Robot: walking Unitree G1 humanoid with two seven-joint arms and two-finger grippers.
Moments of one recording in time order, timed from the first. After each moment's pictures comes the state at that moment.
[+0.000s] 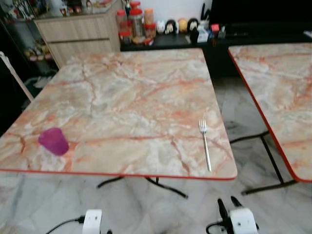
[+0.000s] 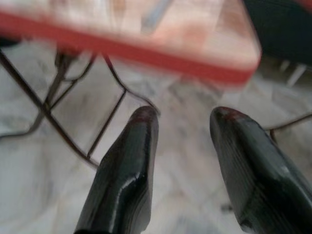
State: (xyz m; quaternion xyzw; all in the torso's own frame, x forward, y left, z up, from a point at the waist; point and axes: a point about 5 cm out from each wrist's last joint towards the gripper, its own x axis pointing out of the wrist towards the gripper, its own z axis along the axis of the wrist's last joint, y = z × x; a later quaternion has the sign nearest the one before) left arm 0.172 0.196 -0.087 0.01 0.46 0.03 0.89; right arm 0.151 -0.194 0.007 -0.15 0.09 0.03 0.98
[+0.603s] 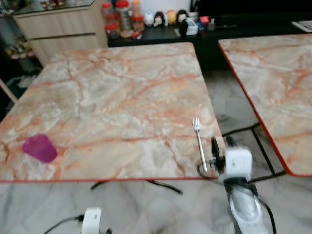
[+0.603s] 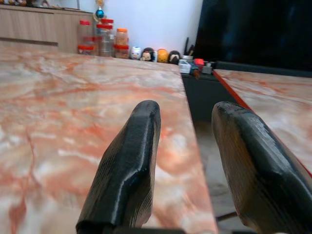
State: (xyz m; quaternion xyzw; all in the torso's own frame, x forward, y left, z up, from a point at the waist) left arm 0.180 0.193 -0.084 0.01 0.45 0.03 0.89; right arm 0.281 -0.156 0.117 -0.09 -0.08 -0.01 0.99
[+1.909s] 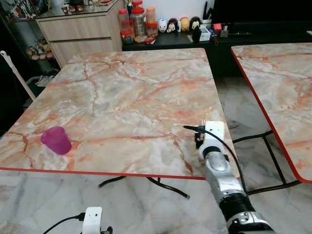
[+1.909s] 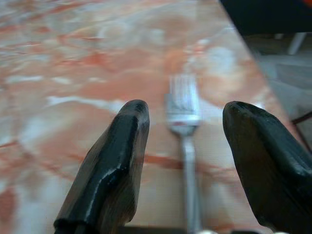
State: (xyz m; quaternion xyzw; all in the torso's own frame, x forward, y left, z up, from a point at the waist) left arm 0.179 0.195 -0.084 0.01 0.45 0.04 0.89; right arm 0.340 -0.155 0.075 -0.03 0.11 -0.06 0.99
